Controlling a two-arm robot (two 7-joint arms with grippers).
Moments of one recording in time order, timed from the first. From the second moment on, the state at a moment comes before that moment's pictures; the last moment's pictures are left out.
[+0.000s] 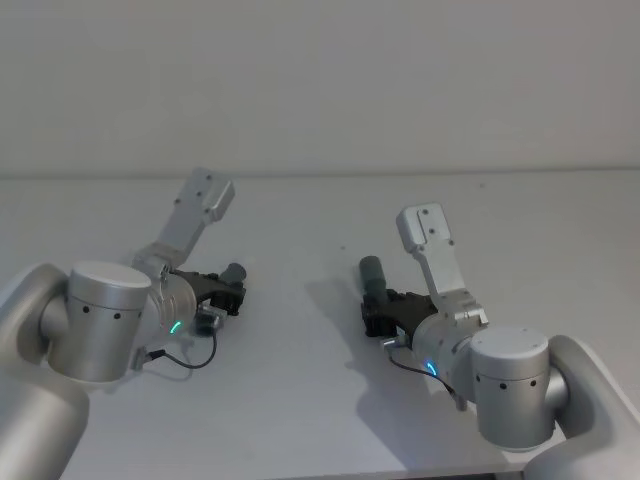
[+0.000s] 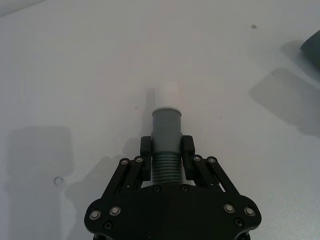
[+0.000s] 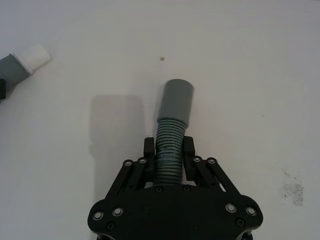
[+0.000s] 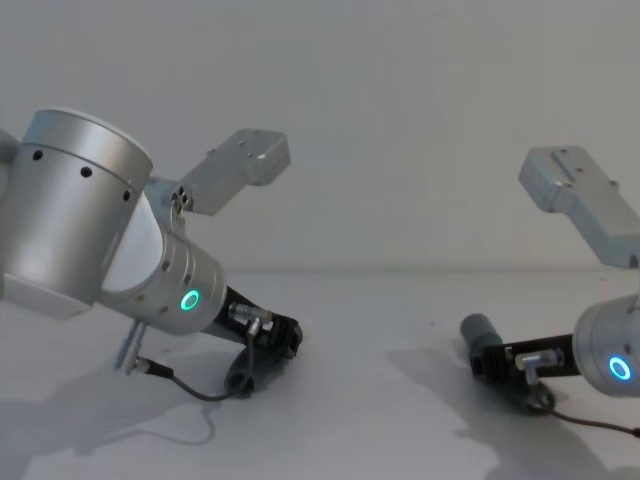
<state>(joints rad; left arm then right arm) -0.53 0.13 0.45 -1.35 -0.20 0.79 -0.10 0.29 0.11 -0.32 -1.47 0.14 0.65 0.00</state>
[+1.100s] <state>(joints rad) -0.53 0.13 0.45 -1.35 -0.20 0.79 -0.10 0.29 0.11 -0.32 -1.47 0.14 0.65 0.00</state>
